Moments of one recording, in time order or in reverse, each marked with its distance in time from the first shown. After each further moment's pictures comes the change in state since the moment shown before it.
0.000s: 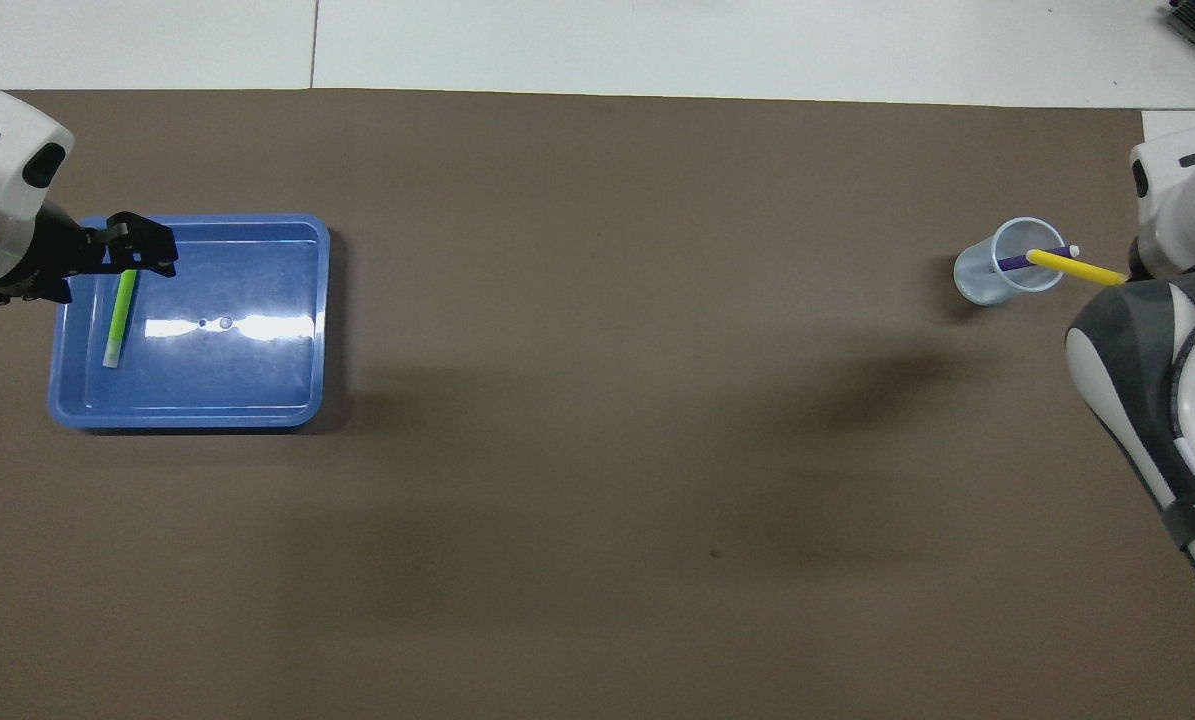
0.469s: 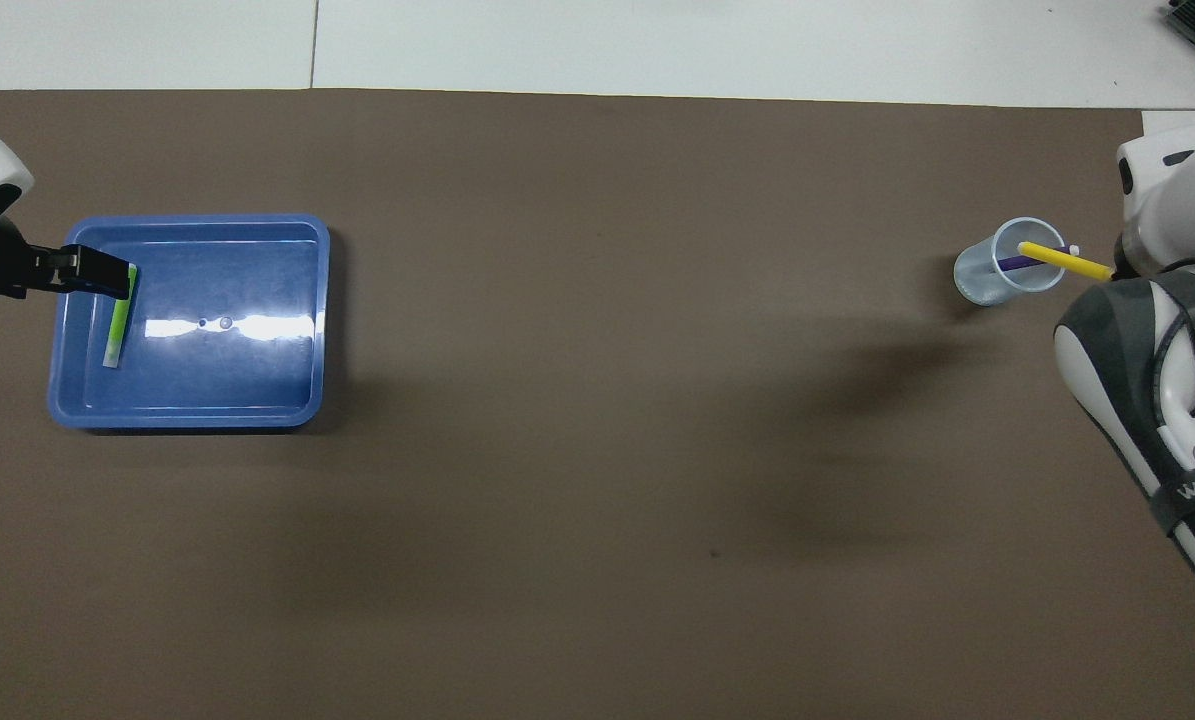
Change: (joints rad) left arm 0.085 0.033 0.000 -0.029 0.001 0.053 0.334; right arm -0.005 0.030 0.000 0.000 -0.007 0.038 0.031
